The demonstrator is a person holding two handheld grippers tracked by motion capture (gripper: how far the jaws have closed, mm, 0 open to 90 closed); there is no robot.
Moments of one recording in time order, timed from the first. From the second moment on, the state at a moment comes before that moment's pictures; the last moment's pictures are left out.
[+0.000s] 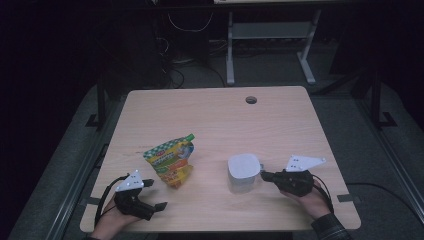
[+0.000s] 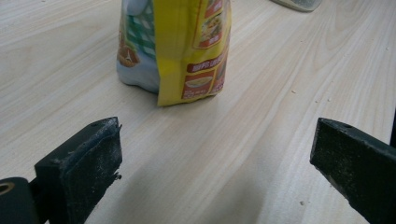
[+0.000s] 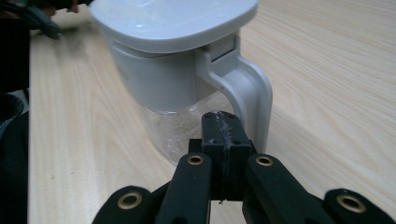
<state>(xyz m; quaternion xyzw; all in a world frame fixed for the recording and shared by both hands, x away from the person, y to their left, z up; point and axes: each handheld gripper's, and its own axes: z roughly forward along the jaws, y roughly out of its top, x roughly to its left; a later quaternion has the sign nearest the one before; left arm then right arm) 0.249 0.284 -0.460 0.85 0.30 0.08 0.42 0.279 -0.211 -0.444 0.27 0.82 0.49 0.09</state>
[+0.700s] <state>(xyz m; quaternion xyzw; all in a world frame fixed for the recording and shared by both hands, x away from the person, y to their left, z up) 0.227 0.252 -0.441 0.85 0.27 0.05 0.45 0.287 -0.216 -0.445 0.29 0.82 0.49 0.11</state>
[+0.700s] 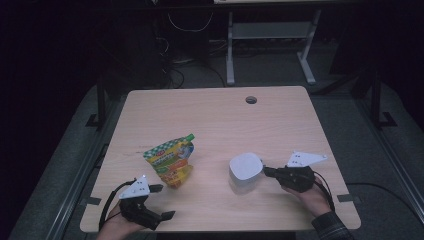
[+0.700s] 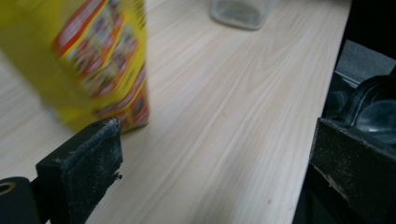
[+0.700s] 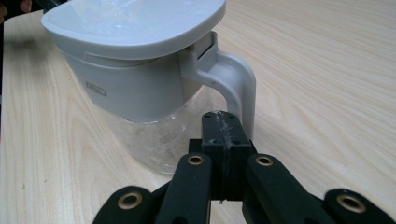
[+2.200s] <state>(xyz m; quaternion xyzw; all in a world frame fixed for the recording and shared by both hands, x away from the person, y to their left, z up) 0.265 0.123 -0.426 0.86 0.20 0.06 0.47 0.281 -0.229 -0.434 0.30 0.81 0.50 0.11</state>
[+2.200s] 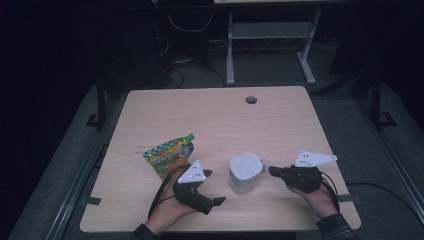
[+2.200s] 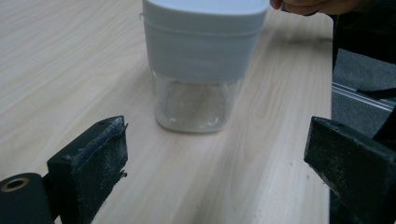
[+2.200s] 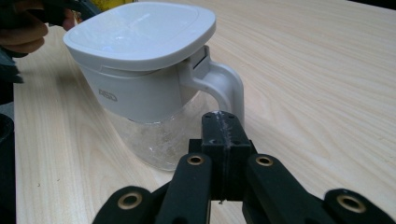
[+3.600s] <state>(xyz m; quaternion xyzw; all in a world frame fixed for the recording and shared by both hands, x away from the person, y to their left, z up) 0.300 0.078 -0.425 0.86 0.15 0.06 0.48 0.275 -0.242 -0.435 0.32 0.80 0.50 0.12</state>
